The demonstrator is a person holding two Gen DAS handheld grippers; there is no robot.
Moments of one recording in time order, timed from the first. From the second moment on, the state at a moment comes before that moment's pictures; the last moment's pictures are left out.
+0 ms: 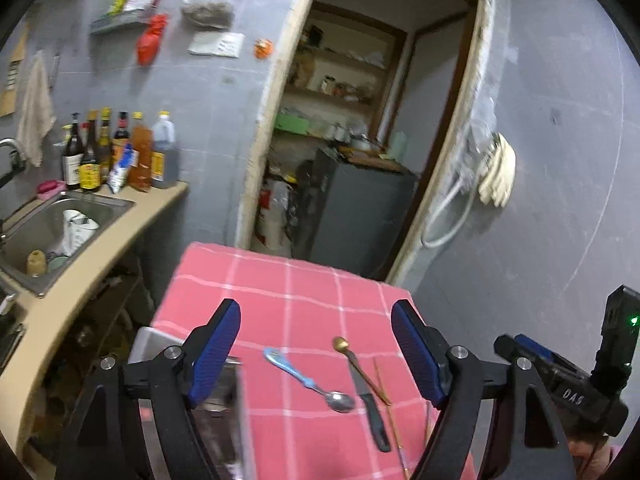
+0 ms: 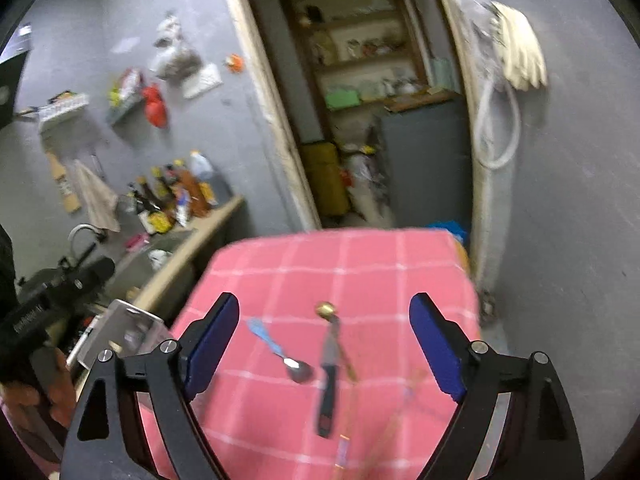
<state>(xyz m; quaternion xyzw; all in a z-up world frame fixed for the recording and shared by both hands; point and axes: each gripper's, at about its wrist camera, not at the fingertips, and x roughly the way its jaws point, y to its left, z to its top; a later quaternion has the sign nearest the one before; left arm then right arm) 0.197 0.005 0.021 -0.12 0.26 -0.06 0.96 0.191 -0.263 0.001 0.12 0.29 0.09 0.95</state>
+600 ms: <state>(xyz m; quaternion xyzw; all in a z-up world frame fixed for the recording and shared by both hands) 0.303 -0.061 -0.072 -0.10 0.44 0.03 0.89 0.287 -0.315 -0.106 0.10 0.41 0.15 0.90</state>
